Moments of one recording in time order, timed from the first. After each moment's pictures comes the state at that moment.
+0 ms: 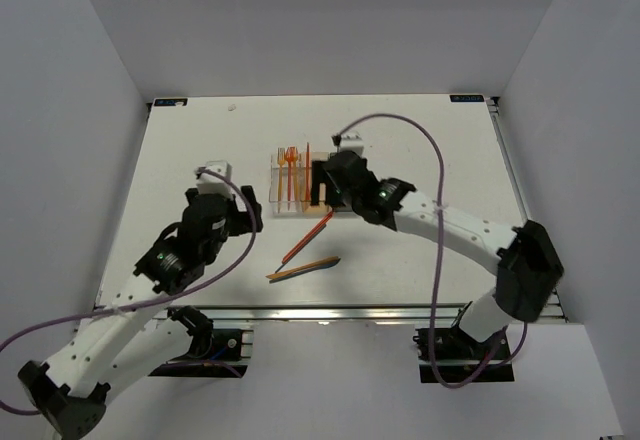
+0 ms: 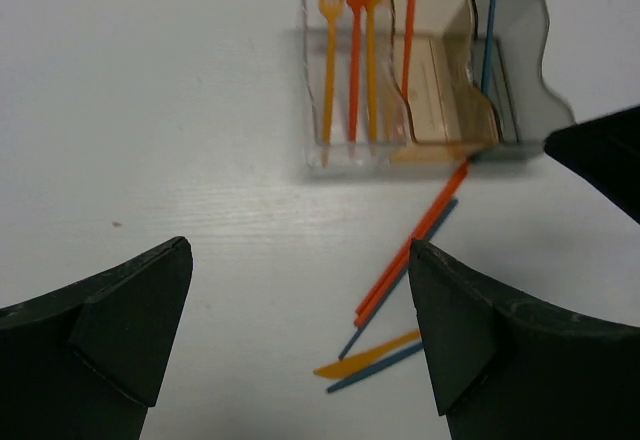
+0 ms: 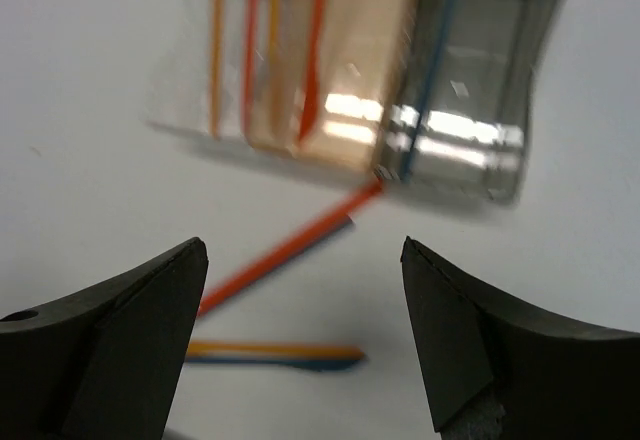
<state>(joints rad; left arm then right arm) -0.64 0.71 0.77 -0.49 -0.48 -0.40 0.92 1.60 1.32 -0.34 0.37 0.57</state>
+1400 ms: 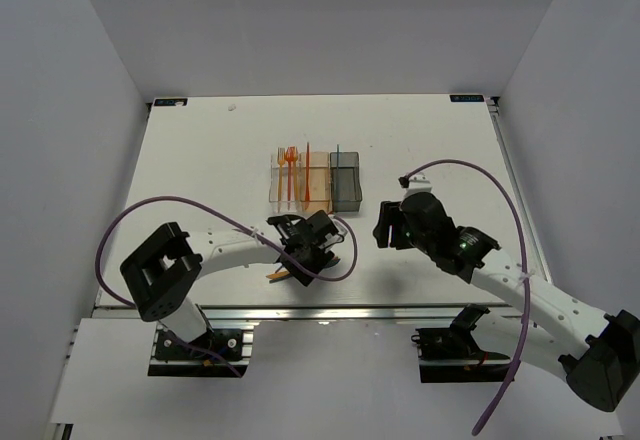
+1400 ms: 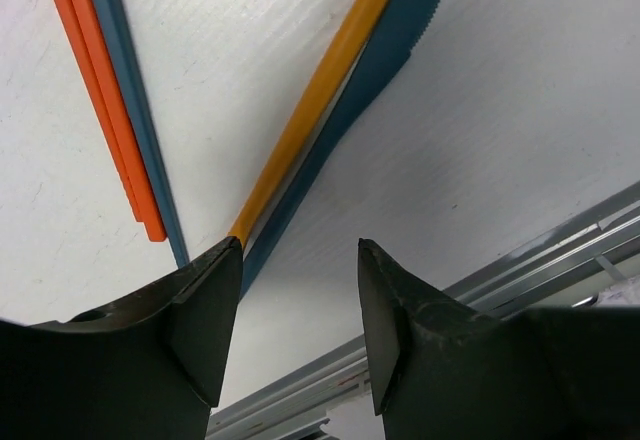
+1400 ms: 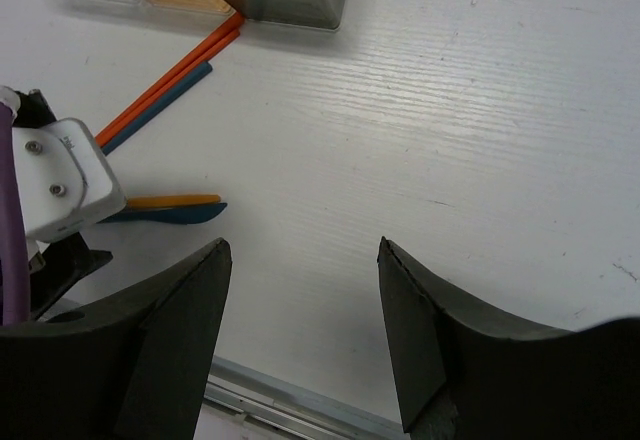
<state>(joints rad) -0.99 1.60 0.94 -0.63 -0.11 -0.17 0.77 0.94 0.71 -0.47 0.21 0.49</state>
